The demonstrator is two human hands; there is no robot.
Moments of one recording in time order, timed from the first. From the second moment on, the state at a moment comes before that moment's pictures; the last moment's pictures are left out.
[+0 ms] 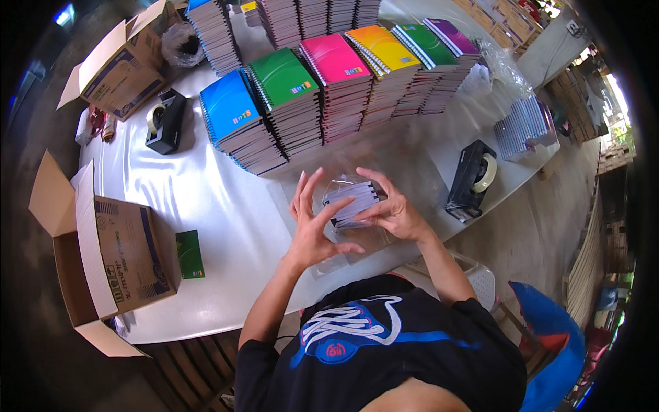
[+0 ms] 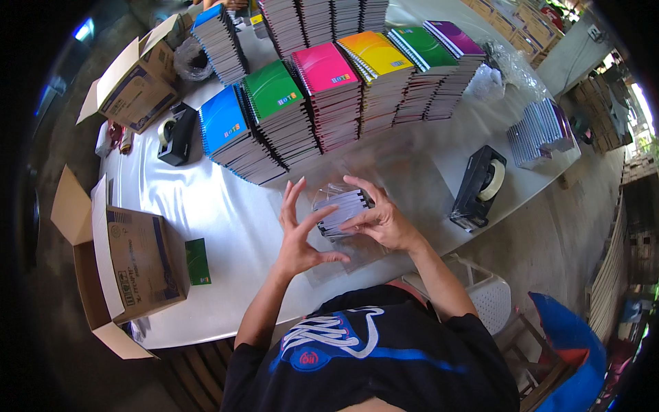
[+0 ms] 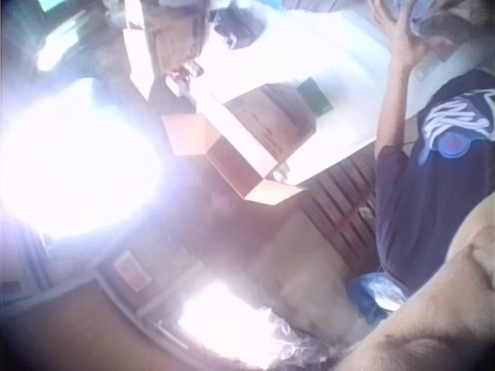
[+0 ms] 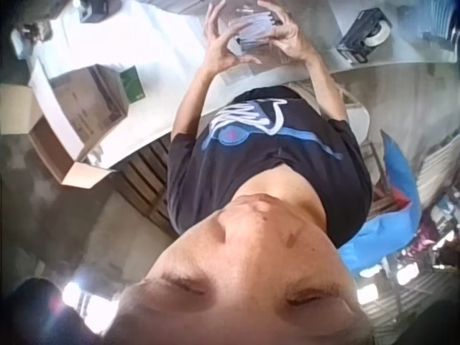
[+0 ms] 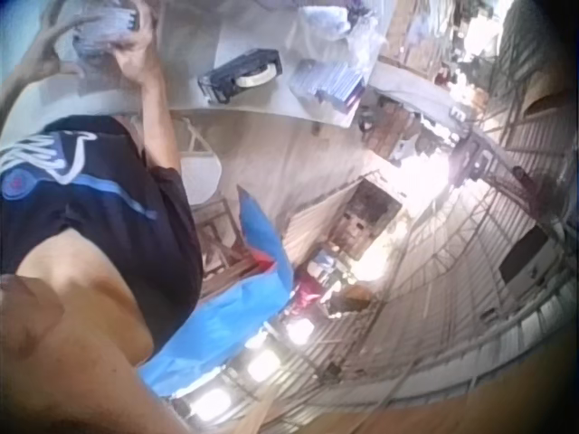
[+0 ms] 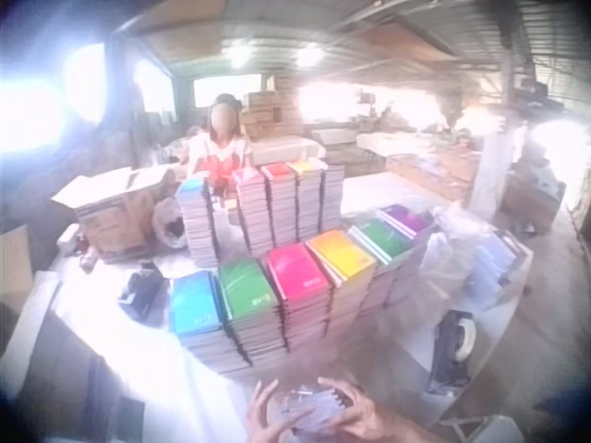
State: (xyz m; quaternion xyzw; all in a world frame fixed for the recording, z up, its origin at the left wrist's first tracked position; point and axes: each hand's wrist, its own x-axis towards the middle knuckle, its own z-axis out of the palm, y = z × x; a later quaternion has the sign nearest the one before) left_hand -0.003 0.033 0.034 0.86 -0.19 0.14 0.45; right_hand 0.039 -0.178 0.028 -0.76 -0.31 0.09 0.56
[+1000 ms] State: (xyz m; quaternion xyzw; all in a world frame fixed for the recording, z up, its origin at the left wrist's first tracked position) left_hand 0.018 0.032 0.015 0.73 0.00 -0.08 0.67; right_hand 0.059 -0.161 0.028 -0.63 -0.04 0.28 0.73
